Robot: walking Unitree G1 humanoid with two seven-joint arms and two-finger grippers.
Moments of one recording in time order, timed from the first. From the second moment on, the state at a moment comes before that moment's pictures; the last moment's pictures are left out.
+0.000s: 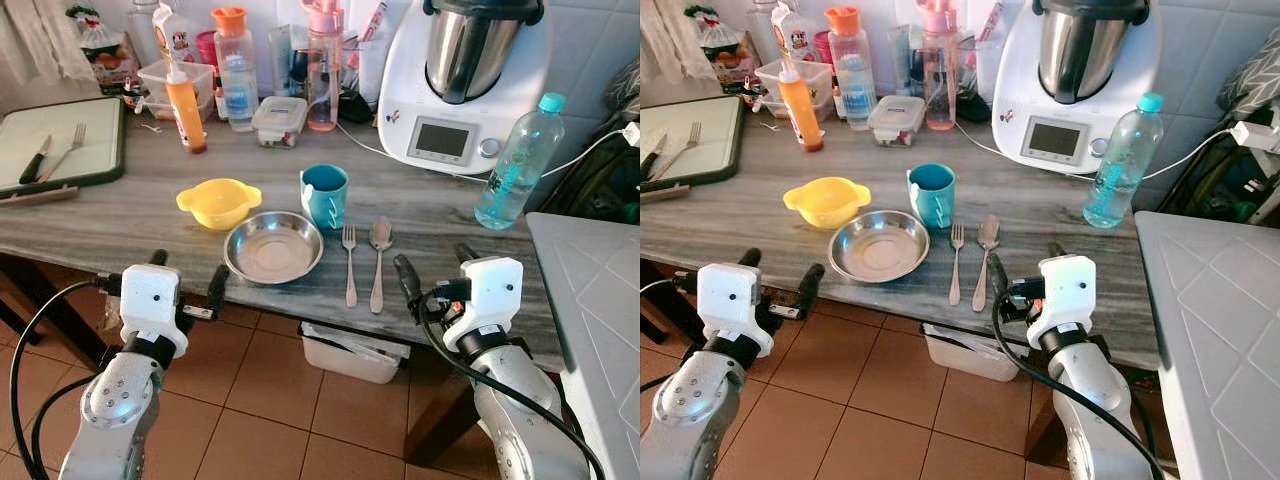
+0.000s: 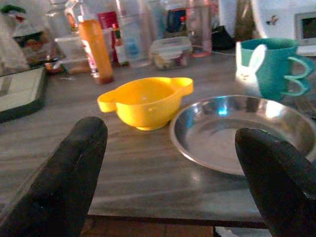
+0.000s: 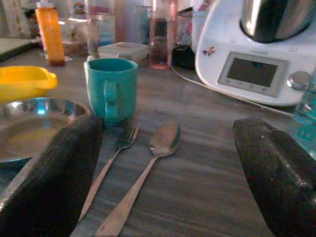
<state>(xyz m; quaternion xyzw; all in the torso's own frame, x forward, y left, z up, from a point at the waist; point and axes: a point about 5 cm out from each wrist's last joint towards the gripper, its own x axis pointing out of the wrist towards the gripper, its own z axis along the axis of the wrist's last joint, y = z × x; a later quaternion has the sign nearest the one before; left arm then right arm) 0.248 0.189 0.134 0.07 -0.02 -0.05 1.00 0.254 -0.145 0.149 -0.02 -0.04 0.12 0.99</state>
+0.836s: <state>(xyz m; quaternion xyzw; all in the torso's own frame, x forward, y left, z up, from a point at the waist) 0.251 0.189 0.134 0.07 -0.02 -0.04 1.00 0.261 -0.144 0.152 -0.02 -0.05 0.13 0.99</state>
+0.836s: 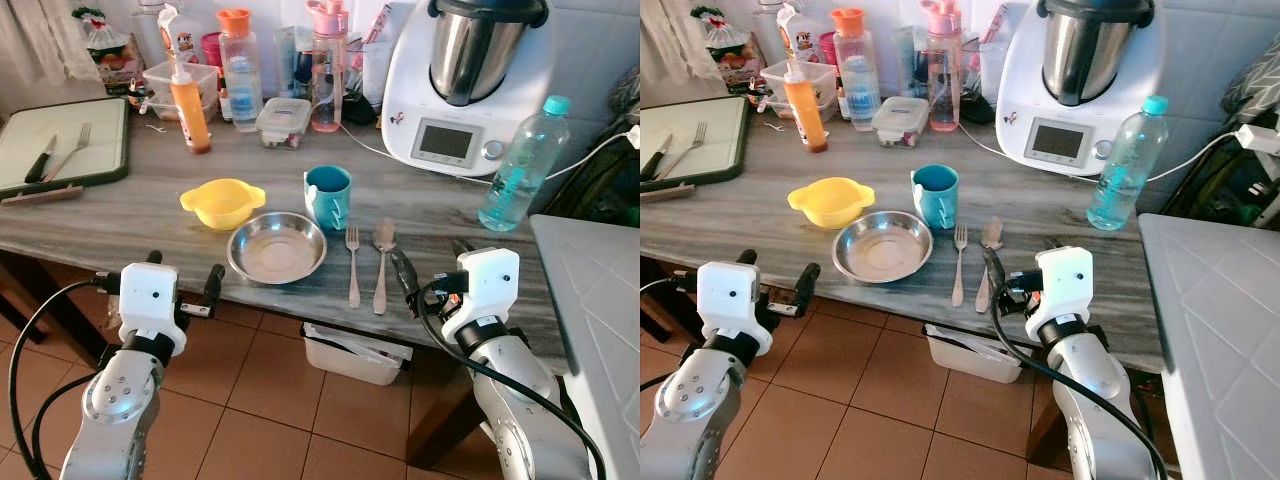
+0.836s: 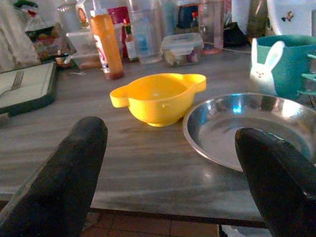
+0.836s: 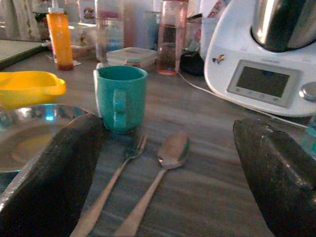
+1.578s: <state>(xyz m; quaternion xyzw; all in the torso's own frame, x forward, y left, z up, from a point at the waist) 0.250 0.182 0.127 0.06 0.00 -0.05 1.00 0.263 -0.148 0.151 -0.03 -0.05 0.12 0.99</state>
